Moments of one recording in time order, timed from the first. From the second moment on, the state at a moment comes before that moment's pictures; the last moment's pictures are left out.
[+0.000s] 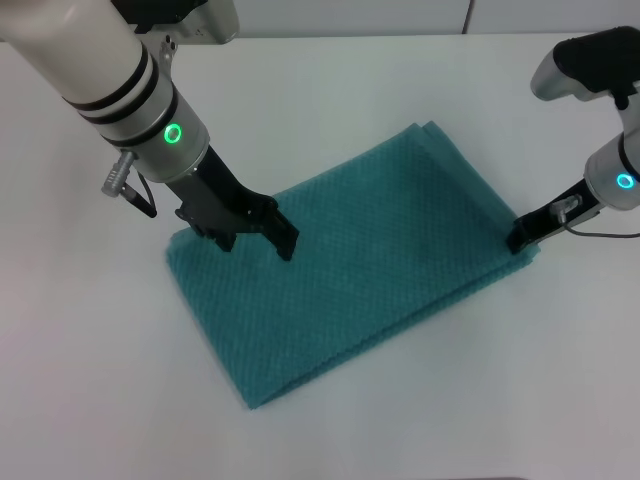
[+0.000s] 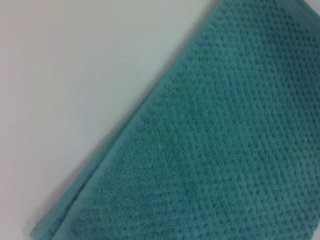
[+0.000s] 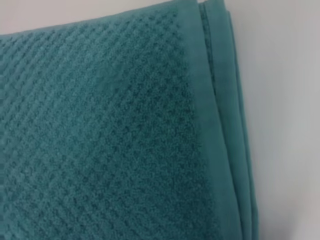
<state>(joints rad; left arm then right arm) -0.96 -2.06 1.34 0.82 2.54 1.43 -2.99 0.91 2.00 -1.01 -0.34 -2.76 -1.01 2.51</state>
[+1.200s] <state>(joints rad) -0.91 -2.05 1.34 0.83 2.55 1.42 -2.99 0.90 2.05 -1.01 -0.38 -2.75 -1.14 2.46</state>
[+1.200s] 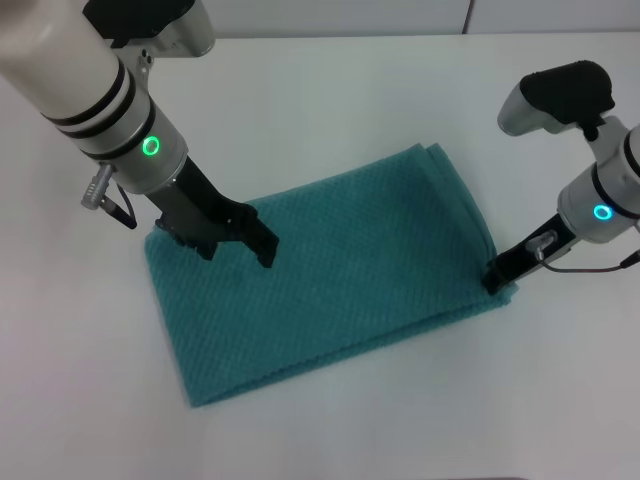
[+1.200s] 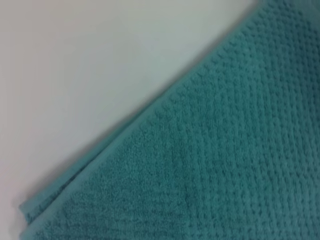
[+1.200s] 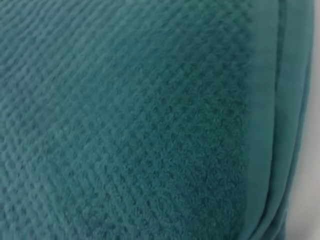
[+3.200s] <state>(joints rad) -0.90 -2.05 1.34 0.85 2.55 1.42 -2.99 0.87 2.07 -1.02 -0.48 -2.70 -1.42 2.32</state>
